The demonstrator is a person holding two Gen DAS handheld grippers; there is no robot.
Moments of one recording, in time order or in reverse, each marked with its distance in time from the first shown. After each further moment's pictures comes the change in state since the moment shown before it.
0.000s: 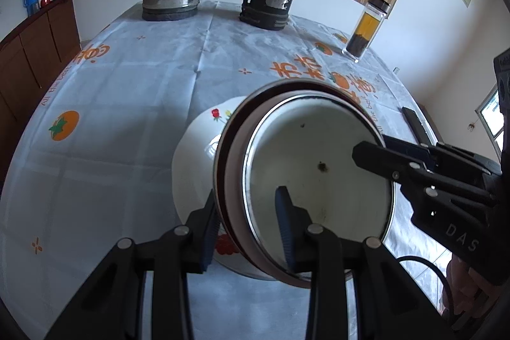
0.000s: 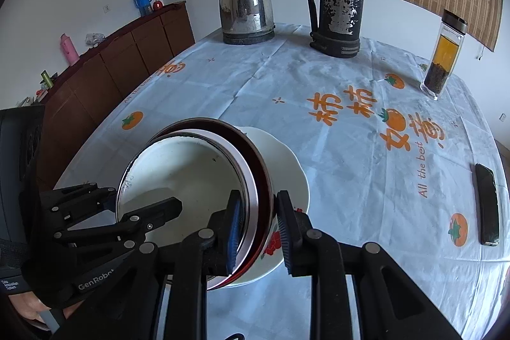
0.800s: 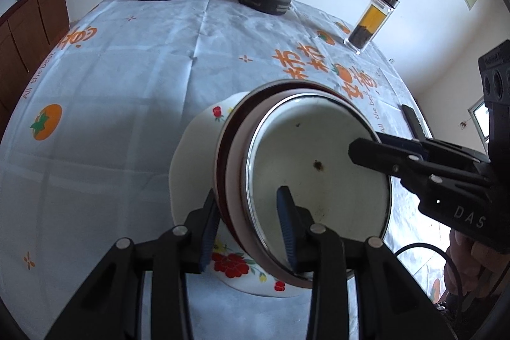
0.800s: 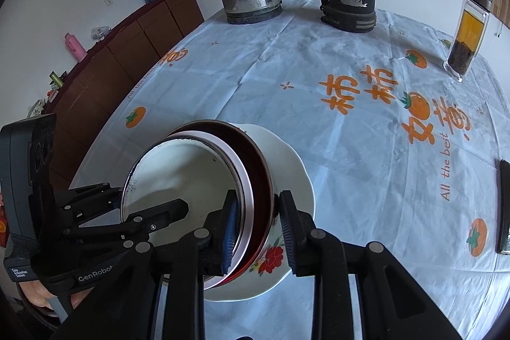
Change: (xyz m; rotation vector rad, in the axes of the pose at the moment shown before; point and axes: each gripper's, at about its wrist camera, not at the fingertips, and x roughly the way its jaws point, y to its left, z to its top) left arm 0.021 0.015 0.019 -0.030 0.091 -0.060; right arm 0.030 -0.018 0.024 0.047 0.119 0.106
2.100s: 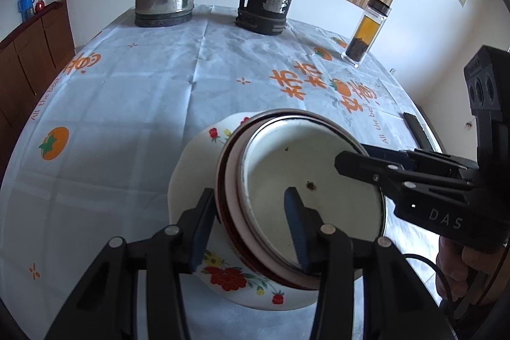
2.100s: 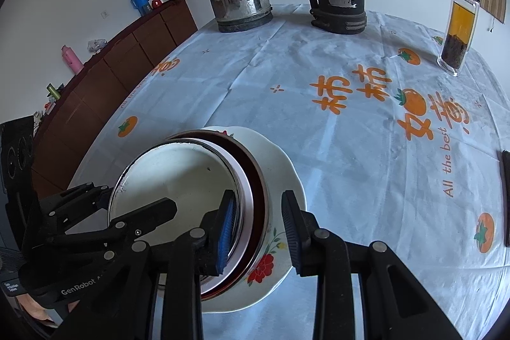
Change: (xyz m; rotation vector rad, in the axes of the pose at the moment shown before) left arm -0.005 -0.008 -0.002 0.049 -0.115 0.042; right arm 0.008 -0.012 -0.008 0.036 -0.061 -0.004
